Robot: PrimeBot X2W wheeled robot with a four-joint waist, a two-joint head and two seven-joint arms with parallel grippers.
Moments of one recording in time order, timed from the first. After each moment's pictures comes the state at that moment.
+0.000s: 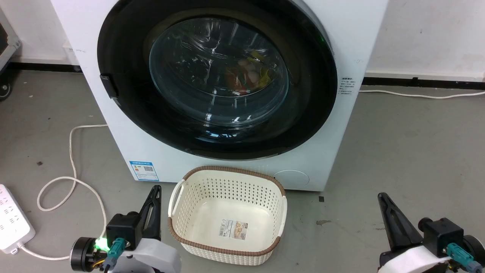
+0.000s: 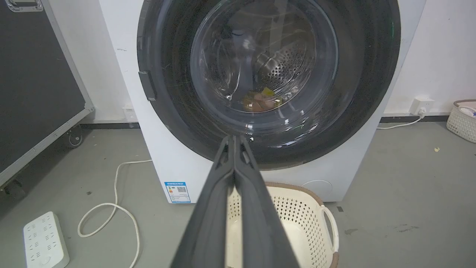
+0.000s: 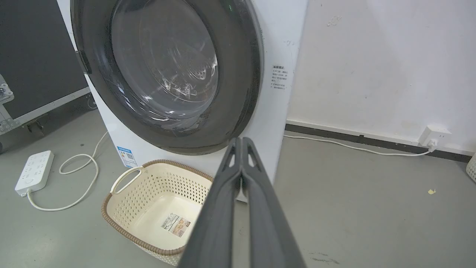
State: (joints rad) left arm -0.03 0.05 -0.04 0.09 -0.03 -0.03 -0.11; right arm 0.03 -0.06 -0.03 0.05 0.03 0.13 -0.12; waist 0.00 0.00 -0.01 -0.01
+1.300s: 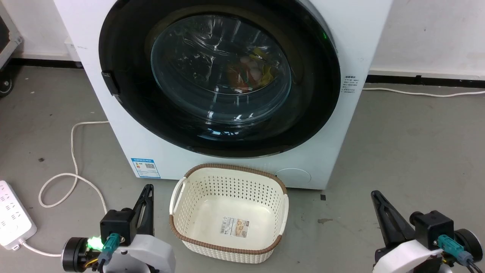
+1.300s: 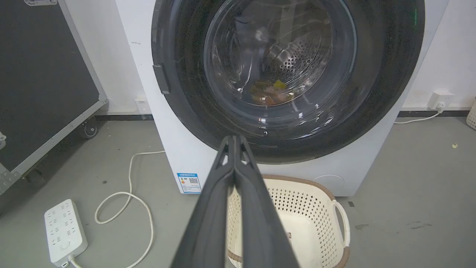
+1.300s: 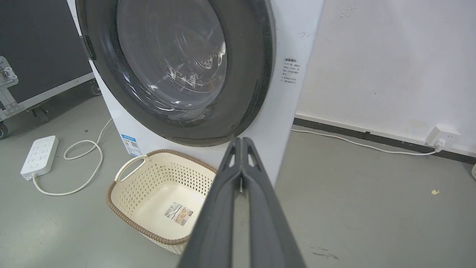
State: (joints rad) left arm -0.02 0.05 -0.01 0.03 -0.01 -0.01 -0.04; right arm 0.02 -0.06 -0.01 0.02 0.02 0.13 -0.04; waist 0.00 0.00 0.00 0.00
